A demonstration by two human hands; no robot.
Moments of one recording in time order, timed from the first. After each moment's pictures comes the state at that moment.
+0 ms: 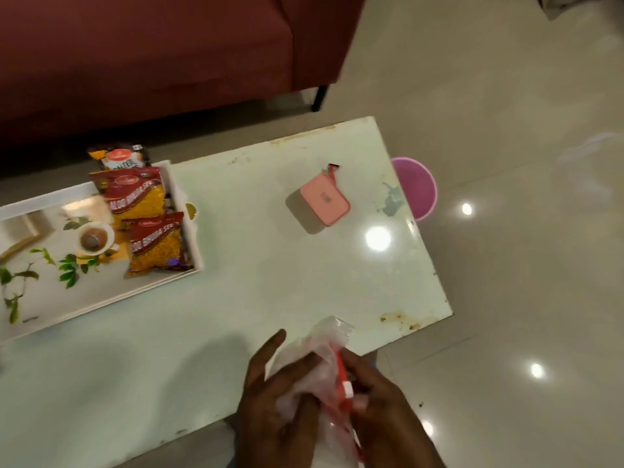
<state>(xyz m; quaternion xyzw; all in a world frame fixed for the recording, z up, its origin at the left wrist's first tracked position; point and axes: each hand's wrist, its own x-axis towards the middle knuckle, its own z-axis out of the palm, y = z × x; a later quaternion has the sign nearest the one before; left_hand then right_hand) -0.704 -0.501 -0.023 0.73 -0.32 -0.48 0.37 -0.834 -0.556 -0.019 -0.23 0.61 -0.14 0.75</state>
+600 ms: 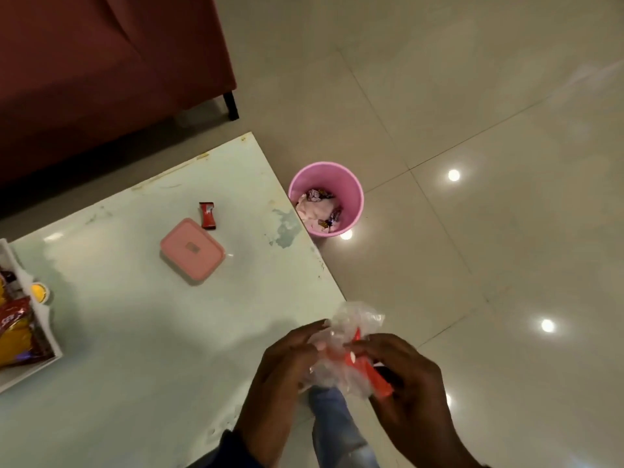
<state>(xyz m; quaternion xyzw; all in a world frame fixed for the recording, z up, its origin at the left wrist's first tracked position) -0.878 -0.699 -0.036 0.62 -0.15 -0.71 0.30 -1.051 -0.705 -0.042 -0.64 0.58 -0.25 0.45</state>
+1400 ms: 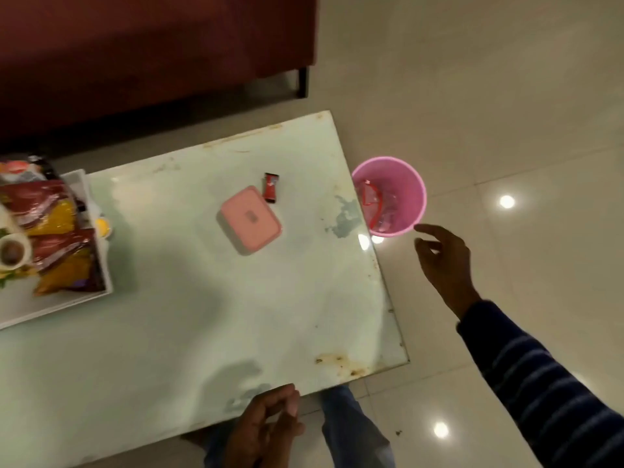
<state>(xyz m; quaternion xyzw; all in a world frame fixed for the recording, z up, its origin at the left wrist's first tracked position) -0.870 -0.599 -0.085 0.80 0.00 -0.50 0.35 -1.060 -0.871 -0.208 -0.64 0.67 -0.15 0.34</state>
